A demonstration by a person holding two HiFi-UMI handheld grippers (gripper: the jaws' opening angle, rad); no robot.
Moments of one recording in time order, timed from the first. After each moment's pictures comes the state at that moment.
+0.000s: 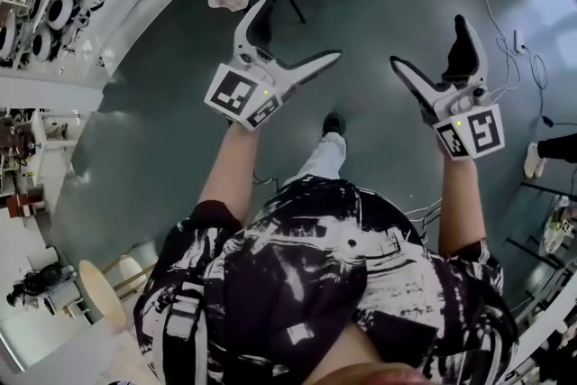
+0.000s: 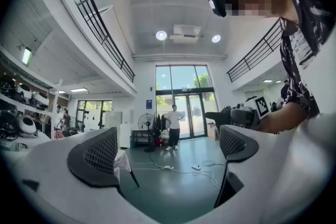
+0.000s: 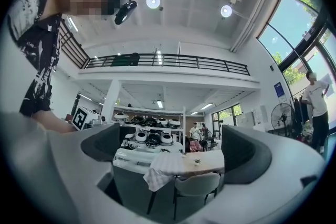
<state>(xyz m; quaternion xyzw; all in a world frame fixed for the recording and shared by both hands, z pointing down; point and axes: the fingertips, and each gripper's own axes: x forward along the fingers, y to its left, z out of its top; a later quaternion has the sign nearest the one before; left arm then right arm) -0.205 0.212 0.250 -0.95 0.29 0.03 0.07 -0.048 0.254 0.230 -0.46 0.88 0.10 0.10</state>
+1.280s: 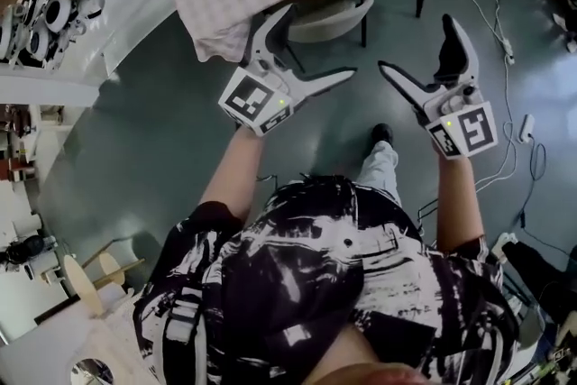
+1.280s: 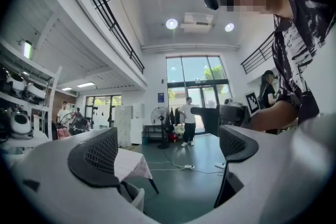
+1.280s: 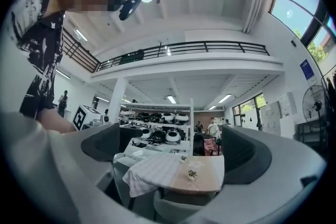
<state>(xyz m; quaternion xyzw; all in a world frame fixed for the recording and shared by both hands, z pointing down) -0.062 -0.284 0.270 -0.94 0.34 0.01 0.06 0.050 -0.285 0.237 -0.35 0.93 0.09 0.08</state>
